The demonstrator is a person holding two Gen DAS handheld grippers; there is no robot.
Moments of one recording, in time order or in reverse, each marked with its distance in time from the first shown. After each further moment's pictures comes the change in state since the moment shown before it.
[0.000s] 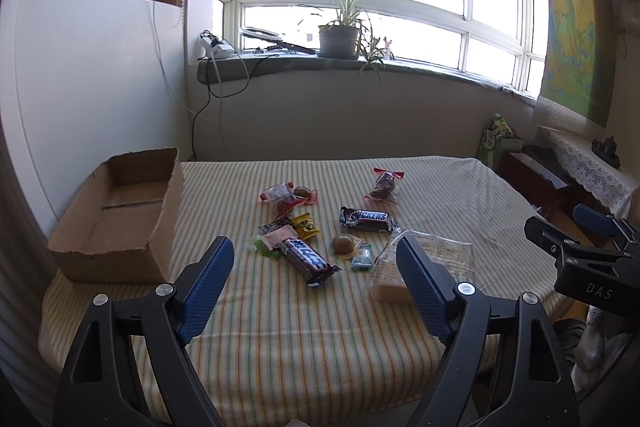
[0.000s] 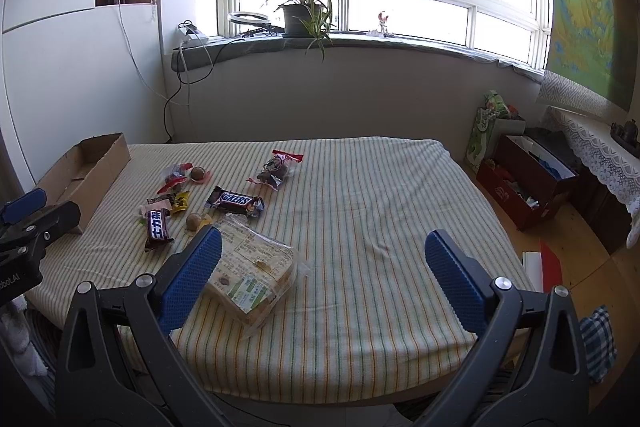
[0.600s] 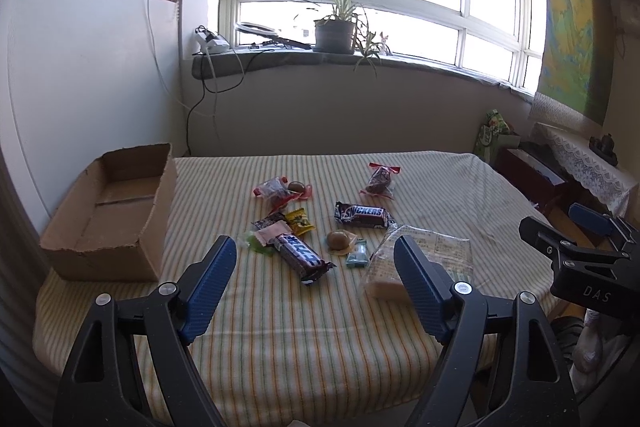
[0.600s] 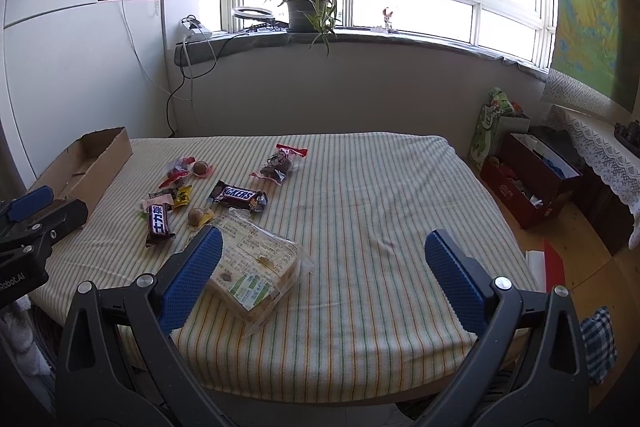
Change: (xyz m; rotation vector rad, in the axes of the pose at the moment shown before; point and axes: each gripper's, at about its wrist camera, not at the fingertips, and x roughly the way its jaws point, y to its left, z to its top) left arm 0.007 -0.001 0.000 0.002 0.020 -0.018; right arm 0.006 0.004 -0.004 -0.007 0.011 0.008
